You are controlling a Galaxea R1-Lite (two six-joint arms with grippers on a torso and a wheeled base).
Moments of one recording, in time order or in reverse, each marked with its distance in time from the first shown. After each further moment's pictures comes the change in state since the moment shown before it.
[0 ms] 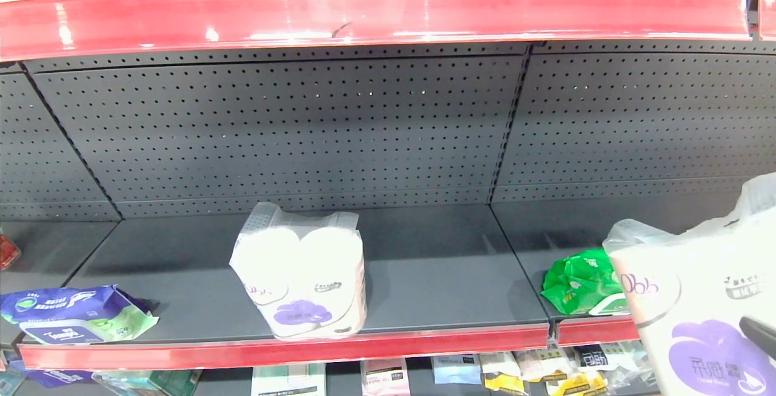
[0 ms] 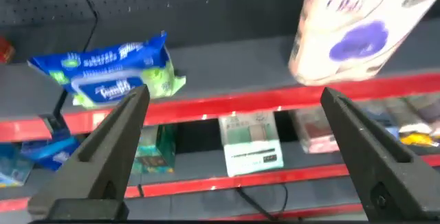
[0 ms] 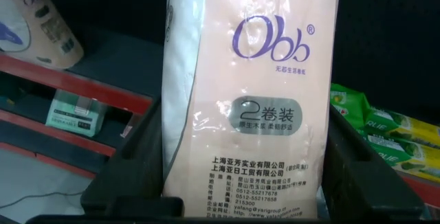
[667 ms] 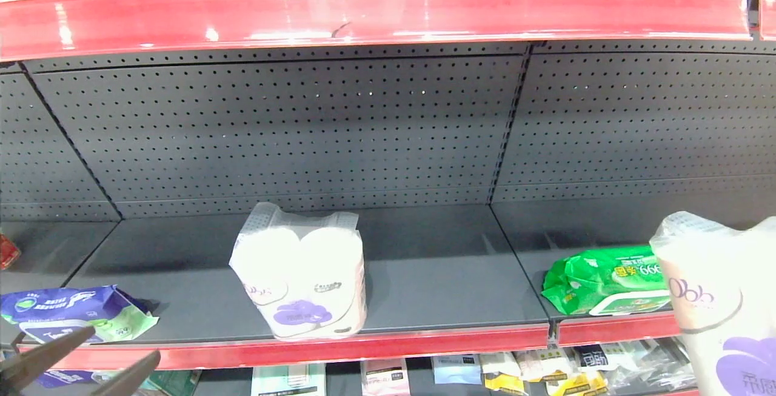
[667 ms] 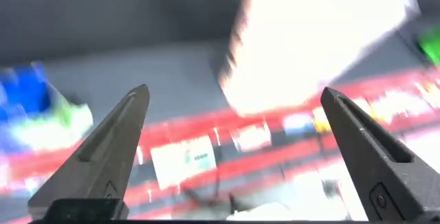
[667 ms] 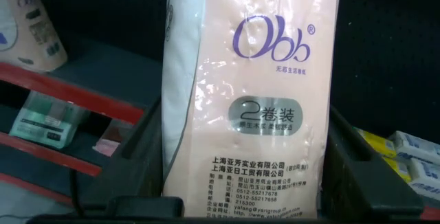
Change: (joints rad) left arm 0.110 0.615 0.063 -0.516 -0.426 -0.111; right arm -0.001 -0.182 -0.004 0.069 -0.029 -0.095
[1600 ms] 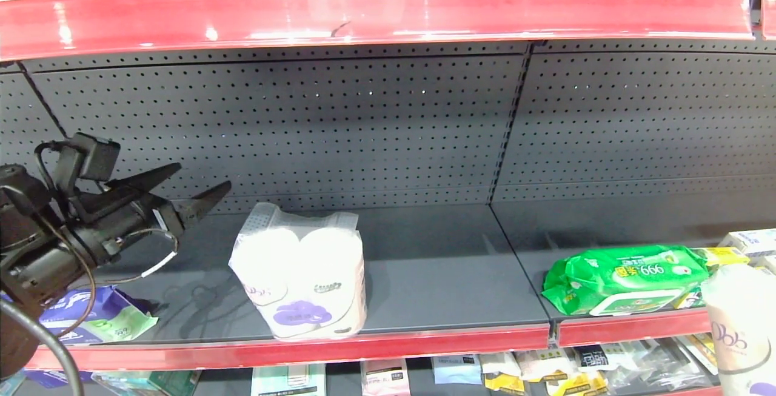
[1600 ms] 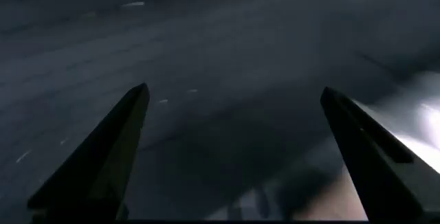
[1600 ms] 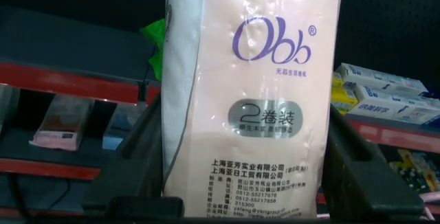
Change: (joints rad) left arm 0.099 0.986 -0.248 -1.092 -0.112 0.073; right arm -0.166 -0.260 0.154 0.110 -0.092 -0.037
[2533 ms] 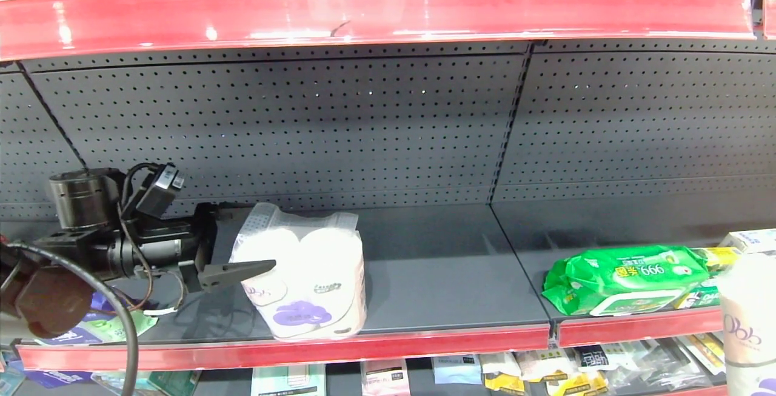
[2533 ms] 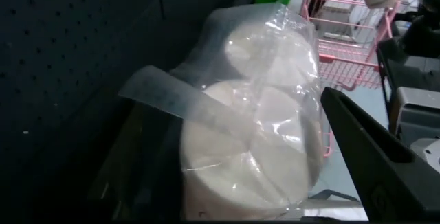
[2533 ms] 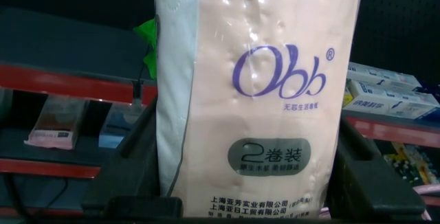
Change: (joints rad) left arm -0.050 0.140 -0.161 0.321 -0.833 0.295; right arm -0.022 0.035 -0.015 0.005 -0.010 0.001
